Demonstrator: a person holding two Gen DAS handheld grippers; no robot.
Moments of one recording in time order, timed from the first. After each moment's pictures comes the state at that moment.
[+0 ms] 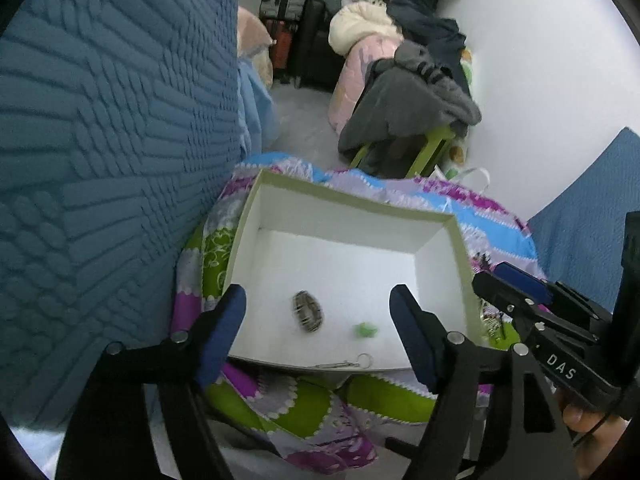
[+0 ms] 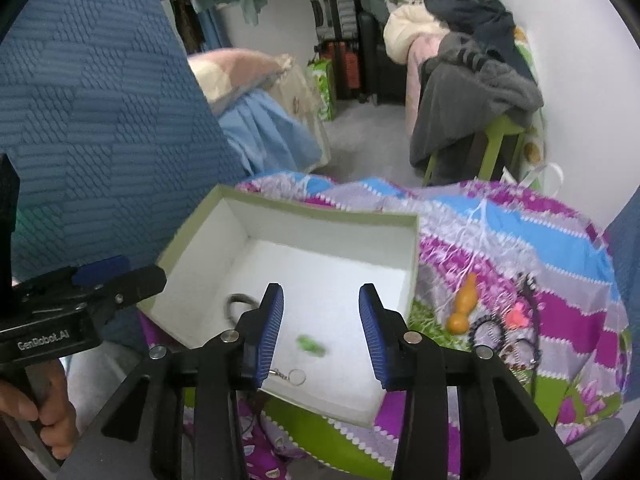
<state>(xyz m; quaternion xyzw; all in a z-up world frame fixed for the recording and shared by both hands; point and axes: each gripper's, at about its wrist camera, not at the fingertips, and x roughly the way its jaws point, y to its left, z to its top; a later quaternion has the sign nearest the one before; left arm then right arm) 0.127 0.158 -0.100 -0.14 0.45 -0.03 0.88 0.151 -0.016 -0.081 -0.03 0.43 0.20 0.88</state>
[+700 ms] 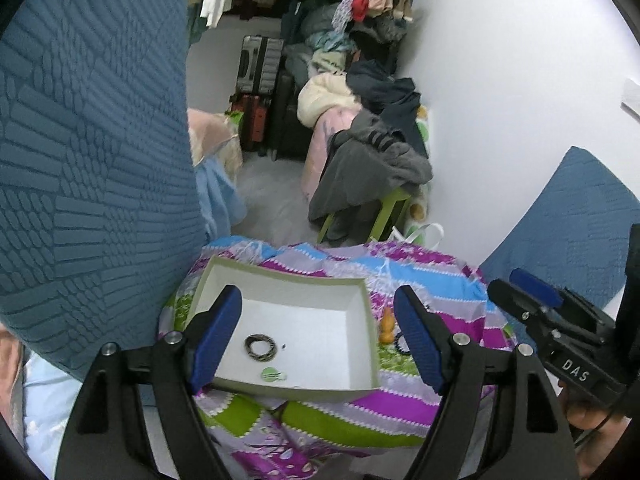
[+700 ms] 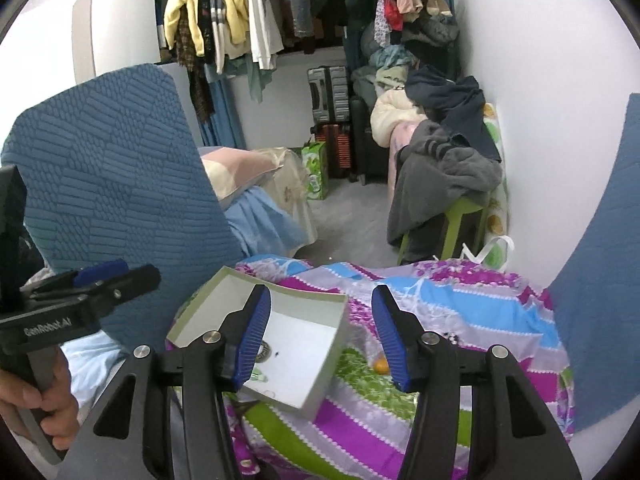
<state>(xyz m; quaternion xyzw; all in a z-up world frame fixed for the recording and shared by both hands) 0.079 0.092 0.006 -0.12 0.33 -0.04 0.93 0.100 -0.101 0.021 -0.02 0.31 0.20 0.93</state>
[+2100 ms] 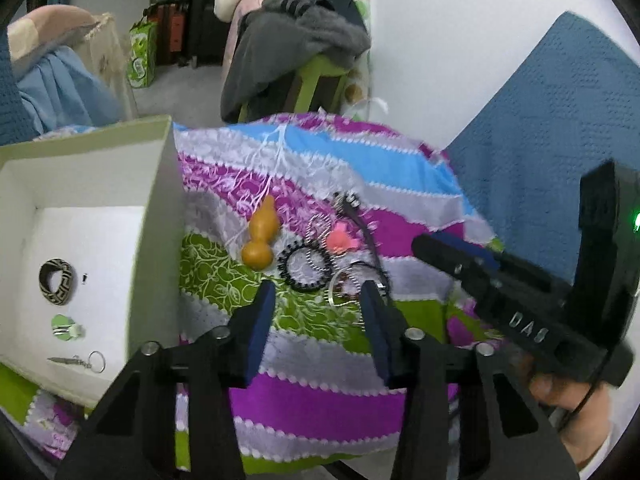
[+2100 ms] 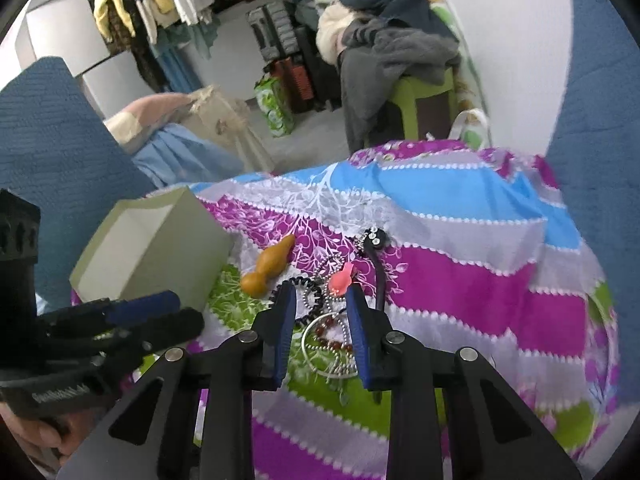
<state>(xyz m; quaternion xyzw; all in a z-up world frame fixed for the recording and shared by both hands) 0.168 -0.096 -0.171 -0.11 0.48 -0.15 0.86 0.190 -0.250 -0.157 0.06 0.43 0.20 0.88</state>
